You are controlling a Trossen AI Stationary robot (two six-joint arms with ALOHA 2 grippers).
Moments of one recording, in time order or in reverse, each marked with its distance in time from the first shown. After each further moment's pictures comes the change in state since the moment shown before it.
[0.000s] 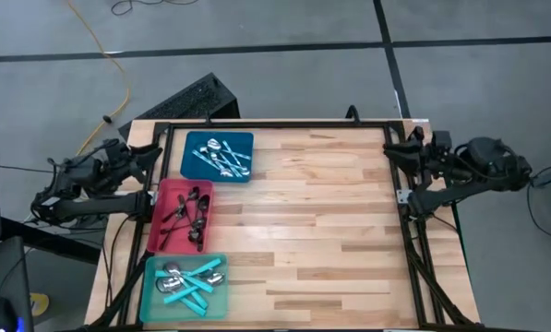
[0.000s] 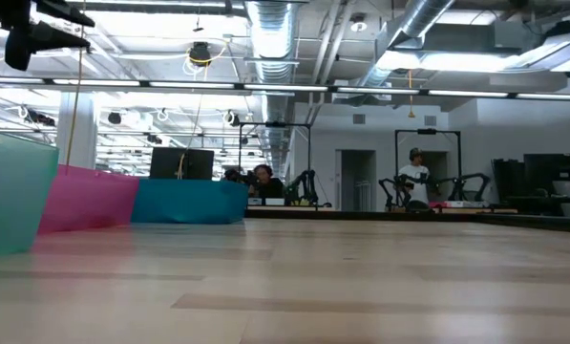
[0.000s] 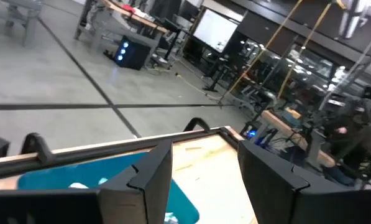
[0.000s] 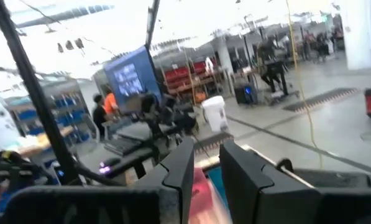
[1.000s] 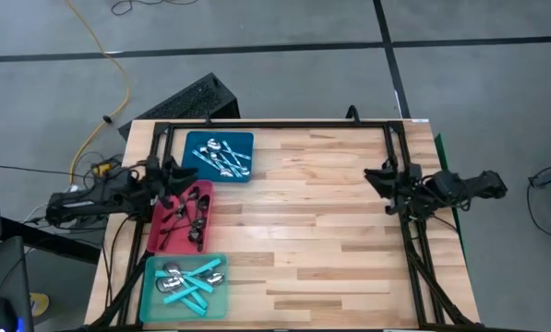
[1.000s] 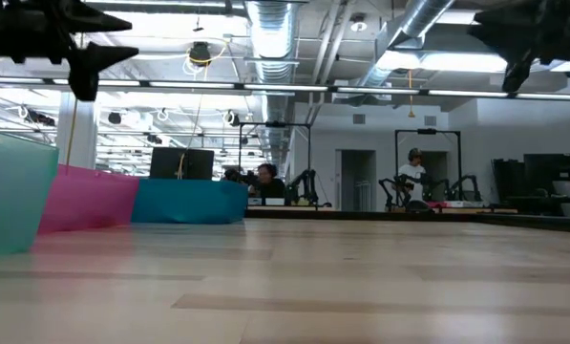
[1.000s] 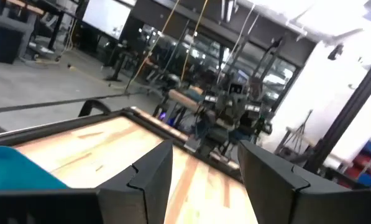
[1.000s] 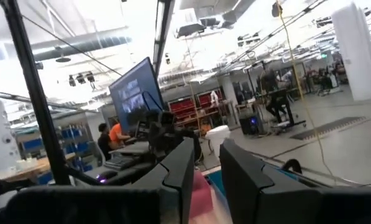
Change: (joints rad) left arm -0.001 0.000 -0.462 0.684 0.437 0.104; right arm 0.018 -0.330 -0.706 0.569 0.025 -0.084
